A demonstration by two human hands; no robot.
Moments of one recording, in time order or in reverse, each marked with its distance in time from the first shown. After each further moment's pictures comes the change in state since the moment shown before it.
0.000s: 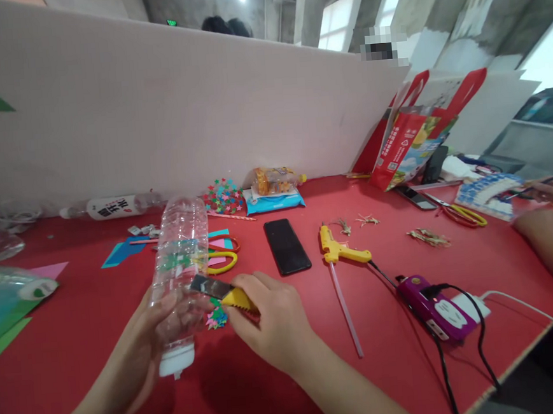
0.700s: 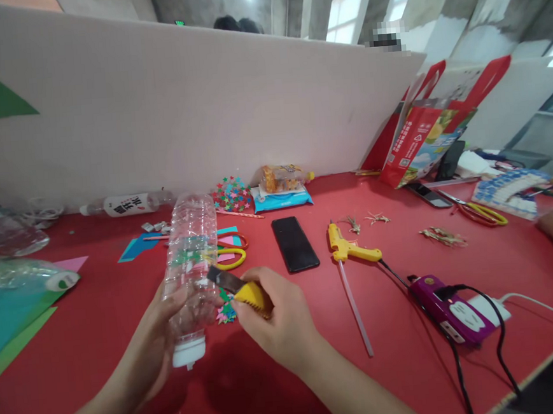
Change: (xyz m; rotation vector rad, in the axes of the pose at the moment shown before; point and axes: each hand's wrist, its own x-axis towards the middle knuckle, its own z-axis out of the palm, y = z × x) left_hand -0.001 -0.002 -0.001 0.010 -0.006 0.021; right_hand 0.001 -0.008 0.004 0.245 0.055 0.175
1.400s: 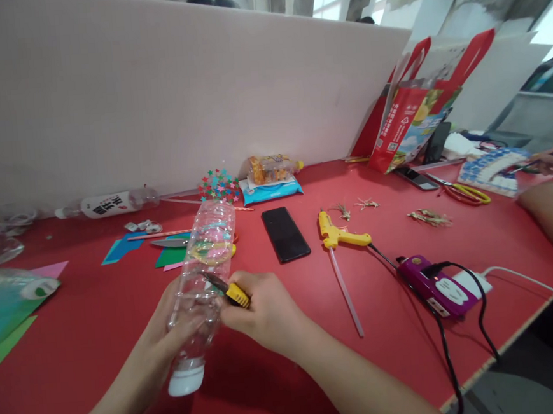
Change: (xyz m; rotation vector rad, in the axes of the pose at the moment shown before) left_hand -0.016 0.006 0.013 0.316 -0.109 0.054; right_hand 0.005 -0.002 -0.002 0.204 -0.241 0.186
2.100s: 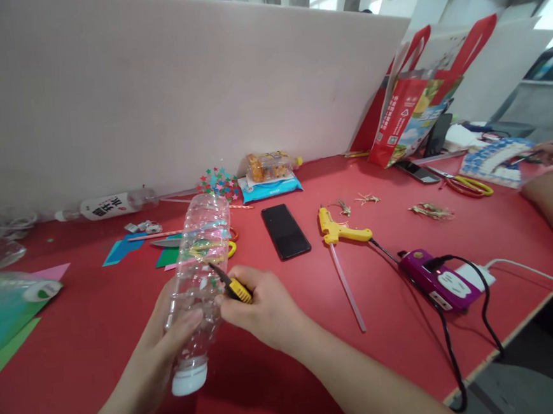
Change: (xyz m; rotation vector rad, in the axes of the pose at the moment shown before) left_hand -0.002 -0.010 -0.002 -0.054 -0.028 0.019; right_hand 0.000 0.008 0.008 0.283 0.004 0.088
